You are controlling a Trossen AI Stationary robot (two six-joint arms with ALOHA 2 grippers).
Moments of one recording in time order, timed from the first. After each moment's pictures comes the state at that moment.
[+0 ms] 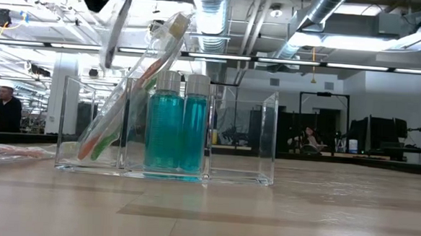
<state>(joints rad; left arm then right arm) -0.50 1.00 0.68 -0.02 -0.49 -0.43 -0.34 1.71 2.33 -0.57 -0.49 0.25</state>
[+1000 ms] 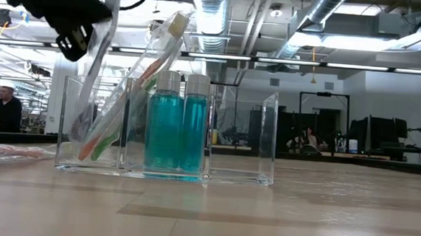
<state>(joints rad) -0.51 1.00 0.41 0.23 -0.35 -0.61 -0.33 1.79 2.34 -0.48 -0.50 0.30</state>
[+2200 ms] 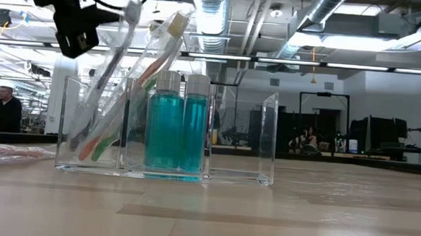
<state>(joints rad) -0.48 1.01 0.41 0.33 -0.33 -0.80 -0.34 1.78 2.36 -0.38 -0.69 0.28</state>
